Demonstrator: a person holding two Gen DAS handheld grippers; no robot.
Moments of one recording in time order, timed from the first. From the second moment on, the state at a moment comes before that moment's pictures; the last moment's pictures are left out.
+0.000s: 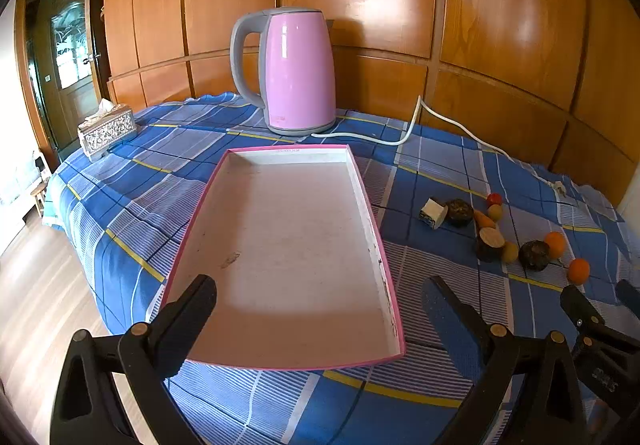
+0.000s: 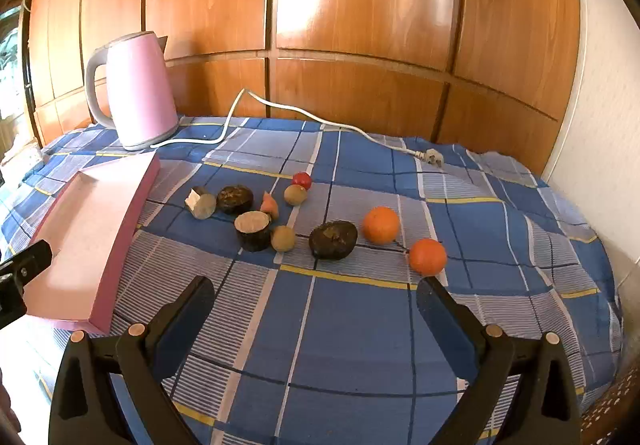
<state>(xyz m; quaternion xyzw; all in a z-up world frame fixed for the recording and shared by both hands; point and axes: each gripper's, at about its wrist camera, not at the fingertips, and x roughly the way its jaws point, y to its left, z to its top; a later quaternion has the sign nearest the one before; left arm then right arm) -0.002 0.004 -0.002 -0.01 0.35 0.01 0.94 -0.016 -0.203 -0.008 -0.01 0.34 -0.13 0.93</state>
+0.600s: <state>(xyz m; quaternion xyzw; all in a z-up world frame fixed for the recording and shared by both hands) -0.004 0.003 0.001 -0.02 0.34 0.01 0.94 -0.018 -0.205 -0.006 0.00 0.34 -0.13 0.93</state>
